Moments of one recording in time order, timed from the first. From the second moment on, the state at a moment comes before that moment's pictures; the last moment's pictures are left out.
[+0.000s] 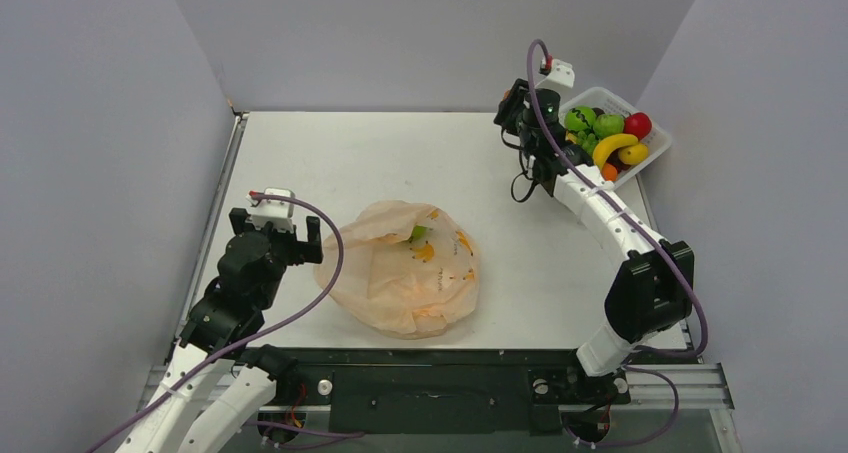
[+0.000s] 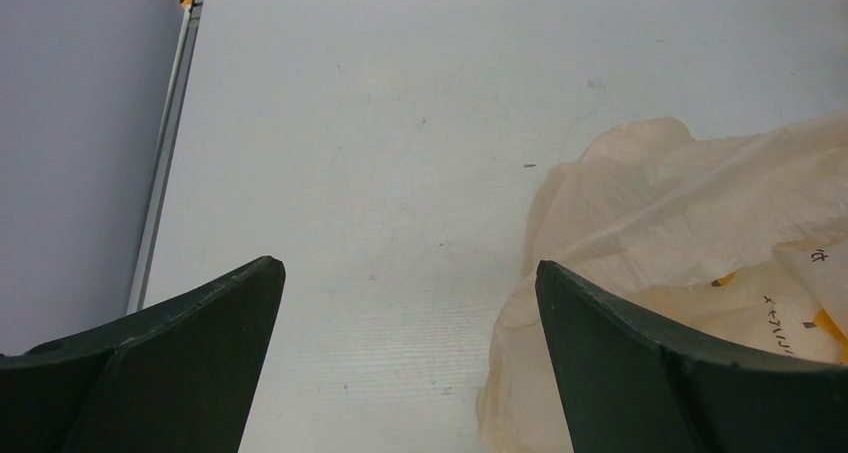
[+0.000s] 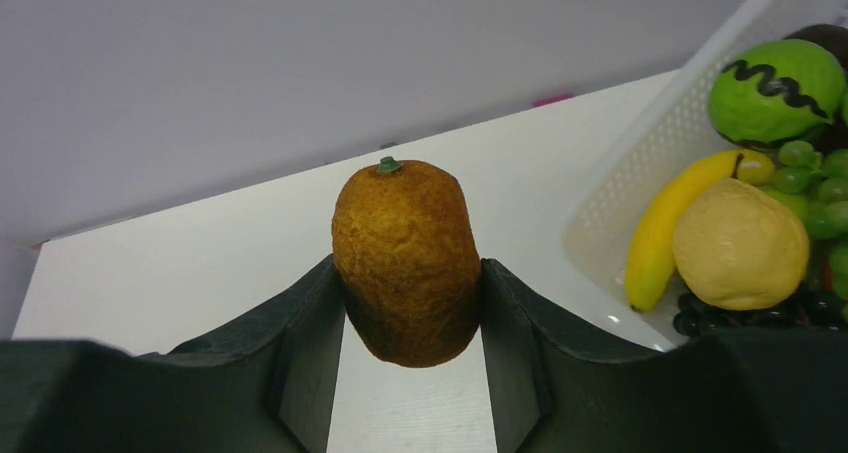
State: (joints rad) left arm -0.47 0.56 0.75 -0.47 -0.40 -0.05; right arm 0.38 1.61 1.44 -0.05 0.33 0.41
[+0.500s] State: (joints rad) left arm -0.43 0.58 0.75 -0.47 -0.33 -0.06; right arm 0.09 1.76 1.44 -0.20 0.44 0.46
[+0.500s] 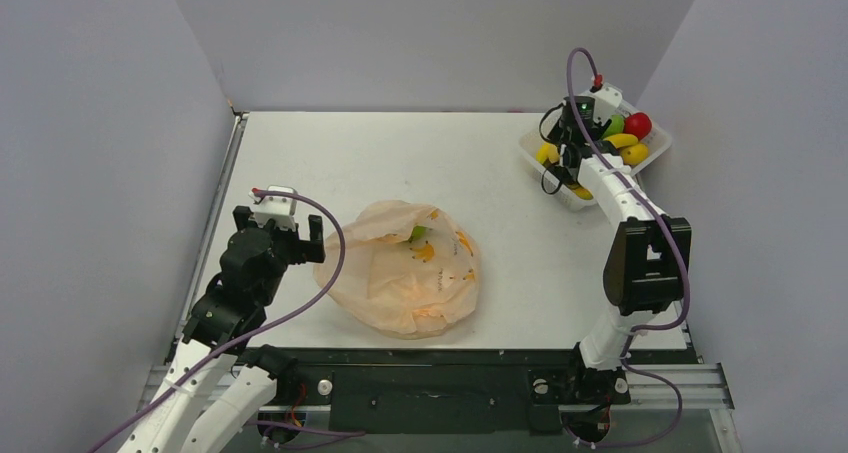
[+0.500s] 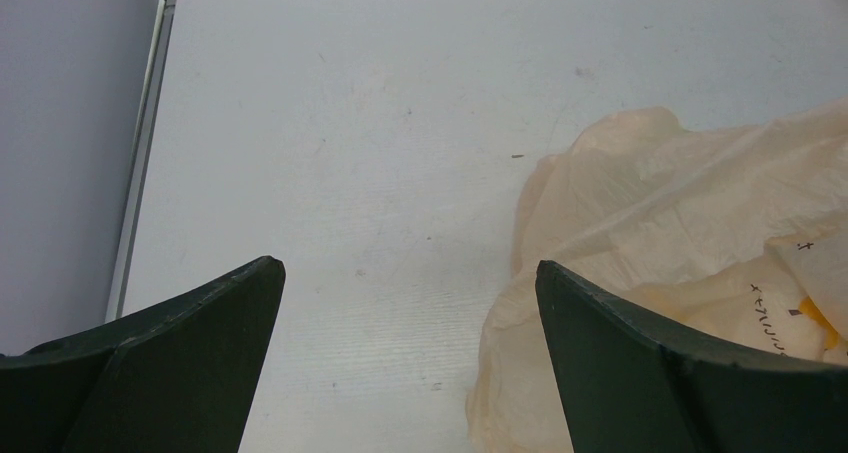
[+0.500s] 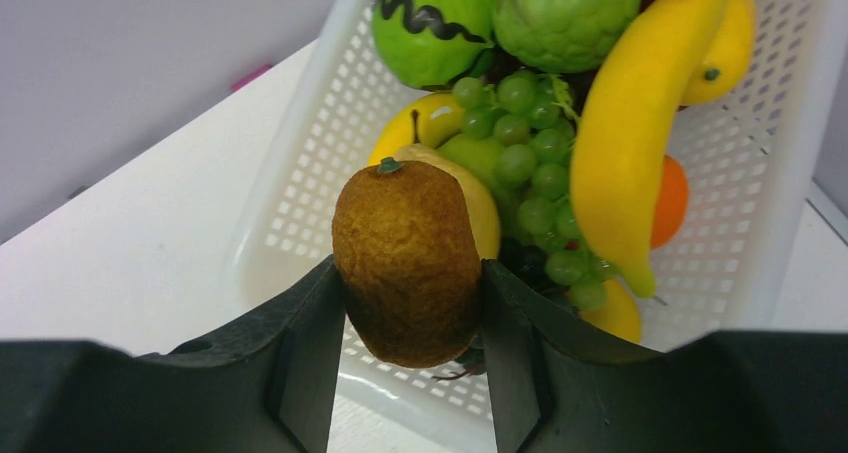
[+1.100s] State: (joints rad) left arm -0.41 0.62 0.75 -0.47 -0.29 -0.07; right arm -0.01 2.02 1.73 -0.29 0.48 0.35
